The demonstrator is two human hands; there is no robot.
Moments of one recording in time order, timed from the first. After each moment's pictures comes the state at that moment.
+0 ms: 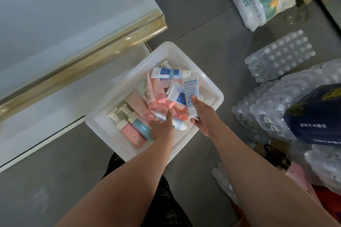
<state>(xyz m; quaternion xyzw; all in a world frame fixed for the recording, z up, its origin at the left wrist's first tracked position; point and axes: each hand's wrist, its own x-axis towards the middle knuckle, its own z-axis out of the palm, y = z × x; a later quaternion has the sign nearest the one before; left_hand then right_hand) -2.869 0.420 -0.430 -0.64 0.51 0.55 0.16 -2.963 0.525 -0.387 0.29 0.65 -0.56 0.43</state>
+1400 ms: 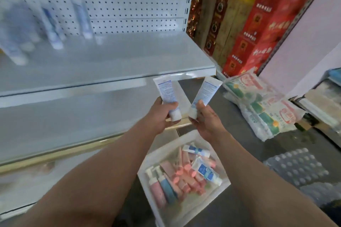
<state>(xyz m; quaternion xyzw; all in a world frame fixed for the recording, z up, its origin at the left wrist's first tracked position) -2.861 0.245 -0.101 -0.33 0.46 0.82 -0.09 -2.959 0.390 -0.120 -0.02 0.55 -0.76 0.35</state>
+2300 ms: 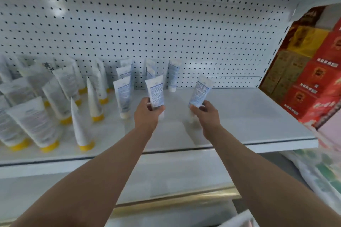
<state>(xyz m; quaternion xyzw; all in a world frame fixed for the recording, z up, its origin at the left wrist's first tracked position) -2.717 -0.097 -0.019 -0.41 0.65 0.49 -0.40 -2.878 0.018 -0.023 -0.22 0.66 -0.68 0.22</state>
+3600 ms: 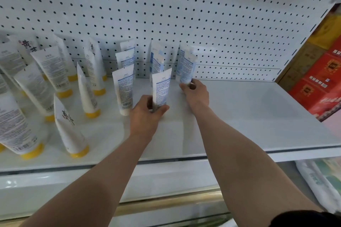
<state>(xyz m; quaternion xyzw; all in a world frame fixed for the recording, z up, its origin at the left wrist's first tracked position) -2.709 -0.127 -0.048 -0.40 0.69 0.44 -0.42 -2.906 -0.106 -0.041 -0.27 0.82 -0.50 0.11</state>
